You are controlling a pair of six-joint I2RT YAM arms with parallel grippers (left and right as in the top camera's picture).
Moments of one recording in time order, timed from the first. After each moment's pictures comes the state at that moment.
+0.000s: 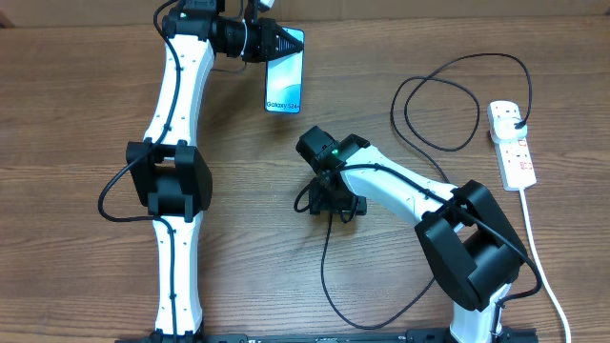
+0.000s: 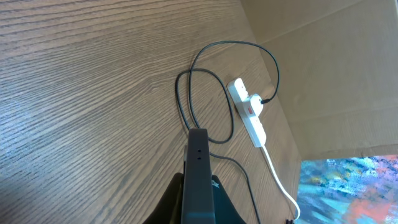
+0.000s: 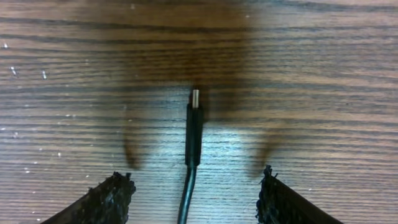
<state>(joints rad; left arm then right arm) -0.11 2.55 2.56 -1.00 1.03 -0.11 0.68 1.98 1.34 -0.93 -0.03 0.69</state>
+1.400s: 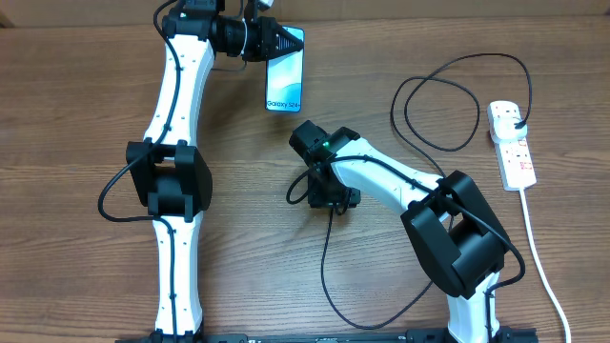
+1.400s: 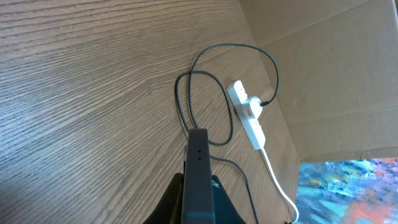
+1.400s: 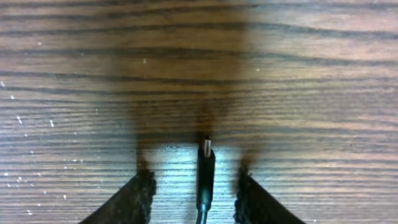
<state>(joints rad) -0.11 2.55 2.56 -0.98 1.04 -0.13 0.68 2.07 1.43 -0.96 0.01 0.69</state>
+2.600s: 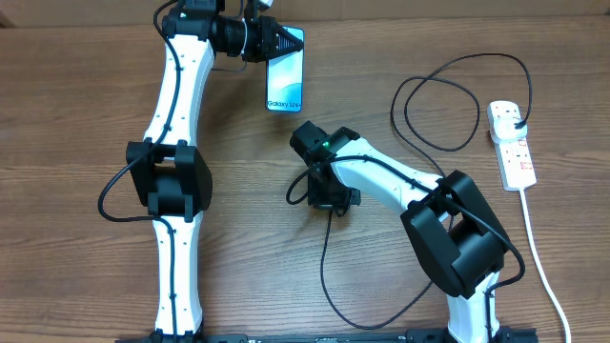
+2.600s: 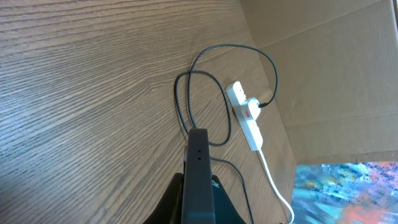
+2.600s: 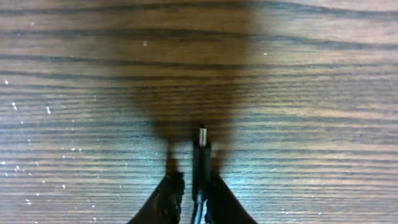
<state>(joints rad) -0.11 2.55 2.56 -0.98 1.04 -0.15 0.68 2.07 1.43 -0.98 -0.01 0.69</state>
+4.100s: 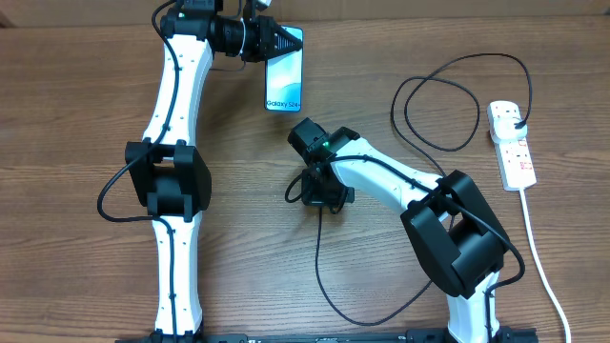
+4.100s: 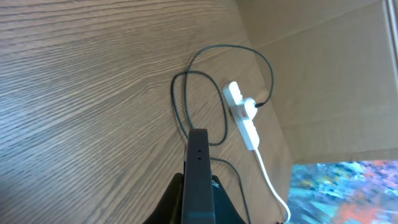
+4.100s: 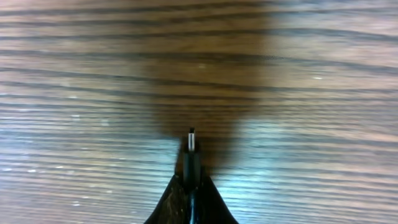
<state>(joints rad) -0.10 2.55 2.56 -0.98 1.06 -0.15 0.68 2.07 1.43 -0.90 -0.08 0.69</state>
